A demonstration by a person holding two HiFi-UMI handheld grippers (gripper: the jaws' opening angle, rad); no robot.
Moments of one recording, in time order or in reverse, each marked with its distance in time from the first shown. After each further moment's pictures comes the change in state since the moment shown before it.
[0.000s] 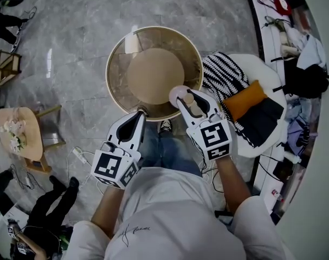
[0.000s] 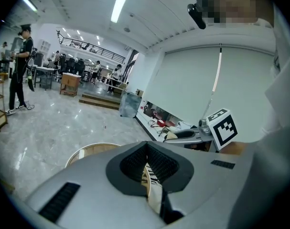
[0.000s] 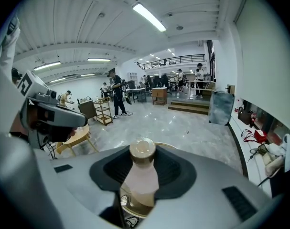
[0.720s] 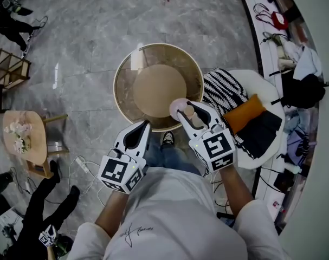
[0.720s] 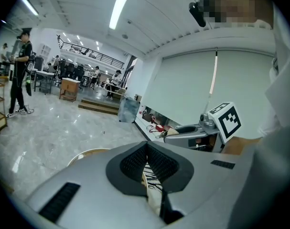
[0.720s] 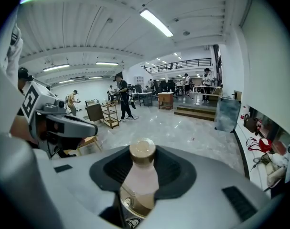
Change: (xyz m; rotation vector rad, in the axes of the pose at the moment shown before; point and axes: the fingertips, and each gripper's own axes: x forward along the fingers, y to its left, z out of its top) left arm -0.024 -0.031 0.018 0.018 -0.058 -0.006; right arm -0.045 0.023 0.039 -0.048 -0.046 0.065
